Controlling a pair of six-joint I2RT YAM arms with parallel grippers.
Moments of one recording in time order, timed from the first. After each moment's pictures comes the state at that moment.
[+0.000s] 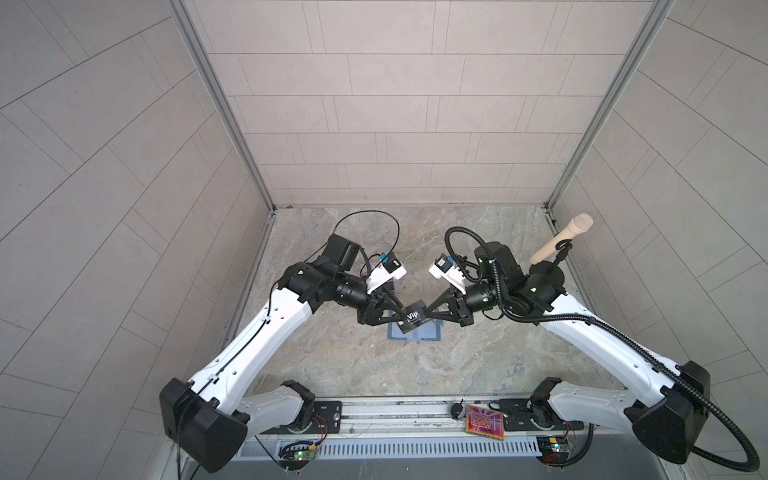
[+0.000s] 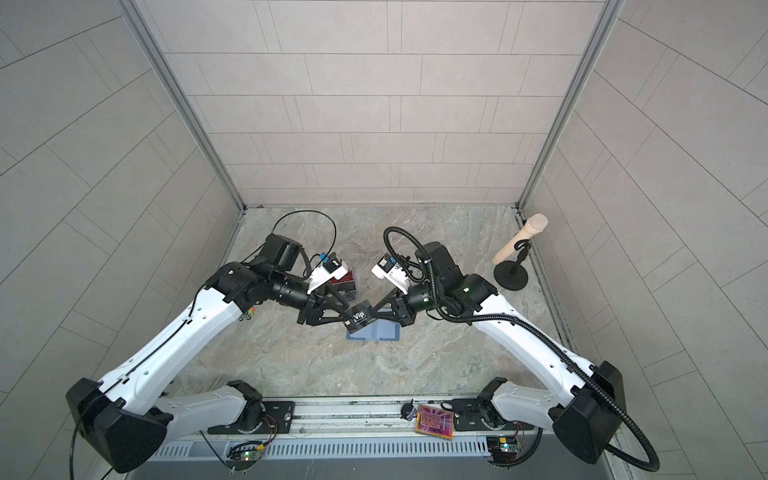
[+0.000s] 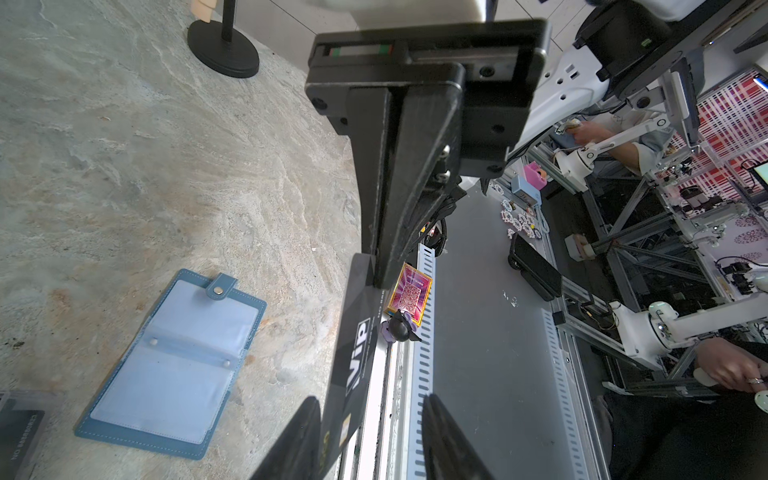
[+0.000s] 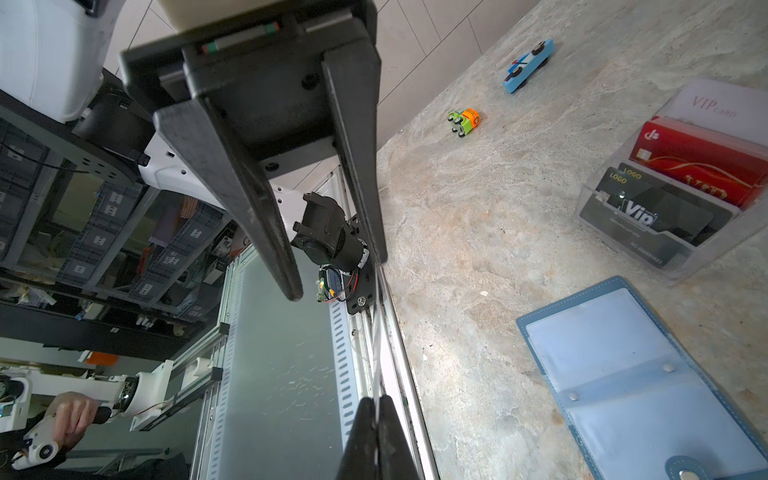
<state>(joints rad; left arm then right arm) -0.51 1.19 1.17 -0.96 0.98 0.32 0.61 1.17 1.05 -0.57 -0.90 0.12</state>
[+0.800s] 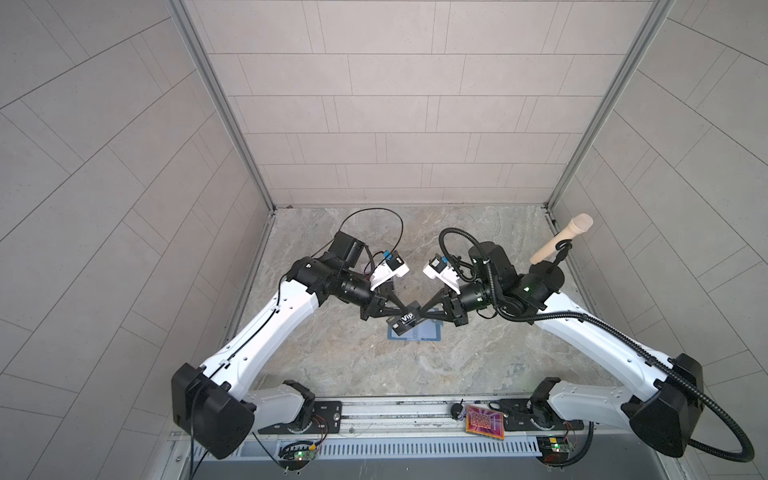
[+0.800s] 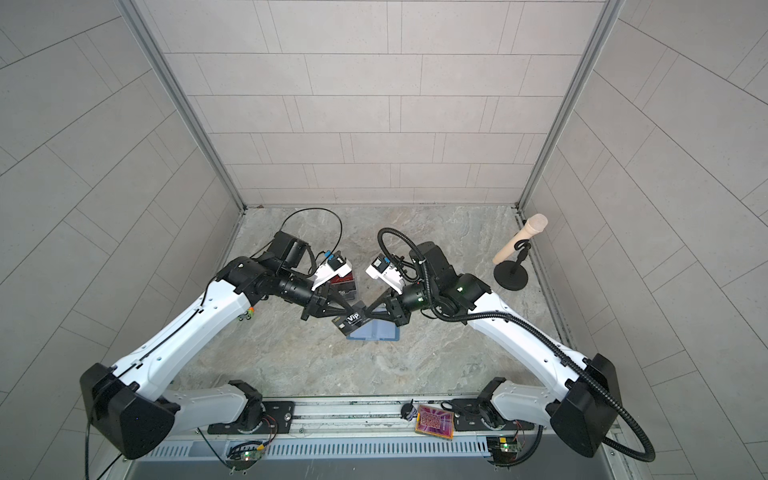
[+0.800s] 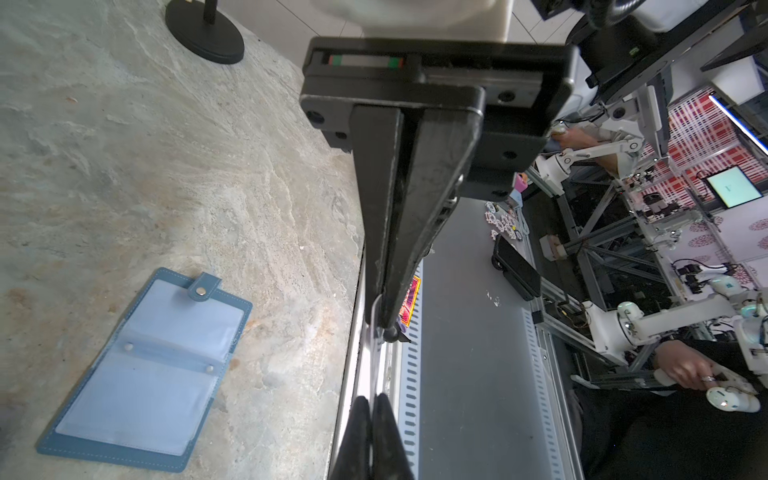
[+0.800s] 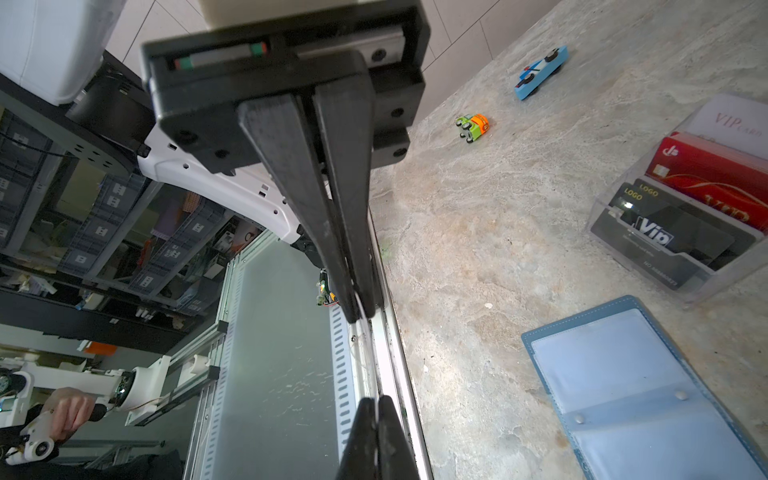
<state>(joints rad) -0.50 1.26 1.19 -0.97 1.02 0.32 0.64 1.21 1.05 -0.51 -0.89 0.13</state>
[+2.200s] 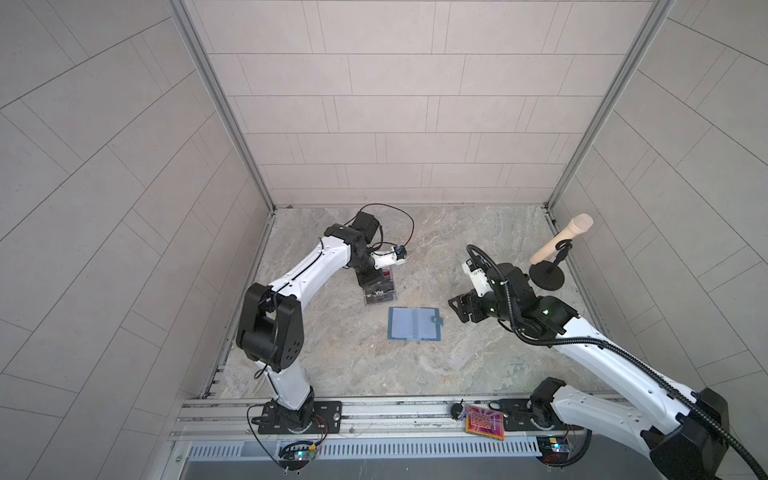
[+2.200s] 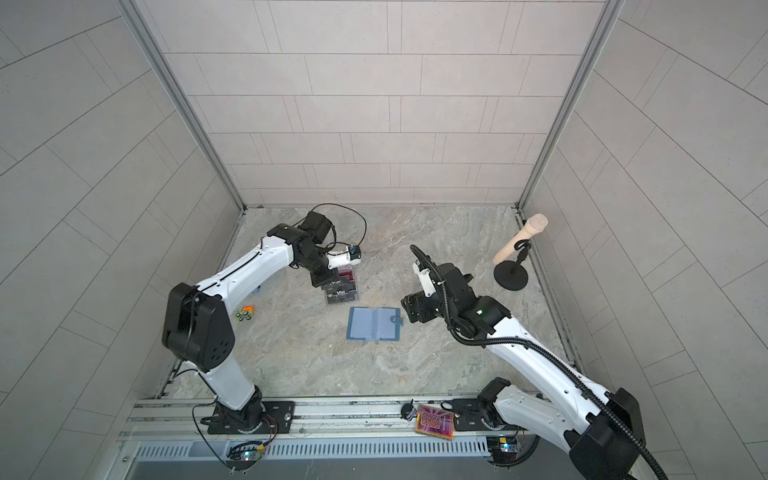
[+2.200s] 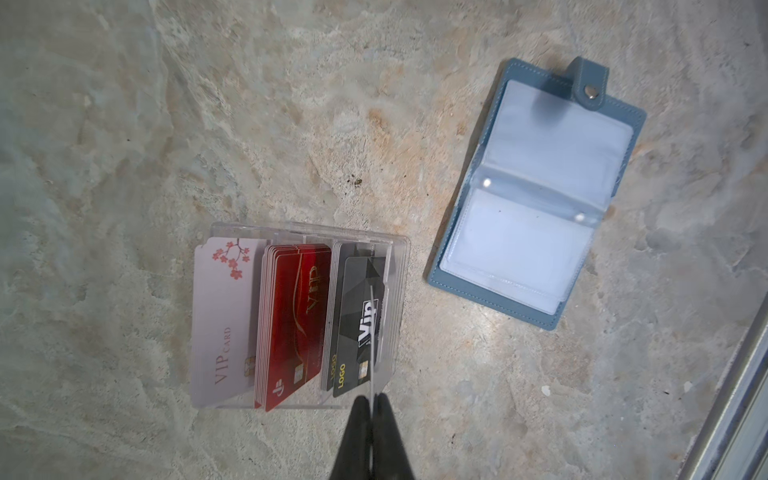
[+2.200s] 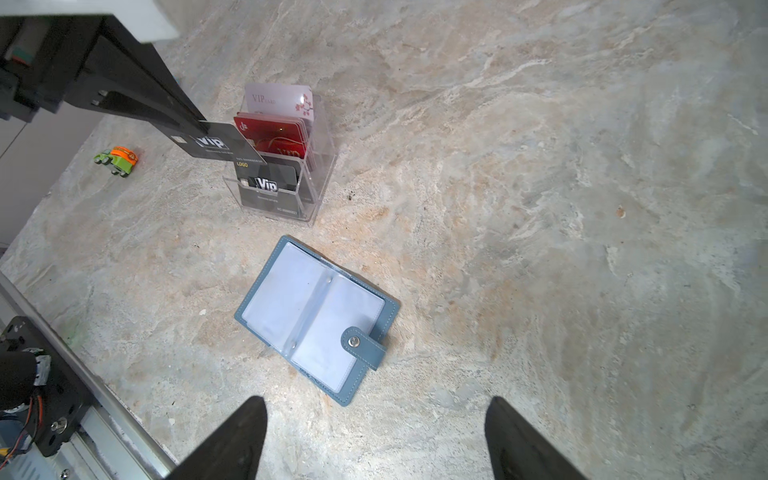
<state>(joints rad) -0.41 1.76 1.47 -1.02 0.25 0.84 0.58 0.99 0.80 -0.56 -0.06 0.26</state>
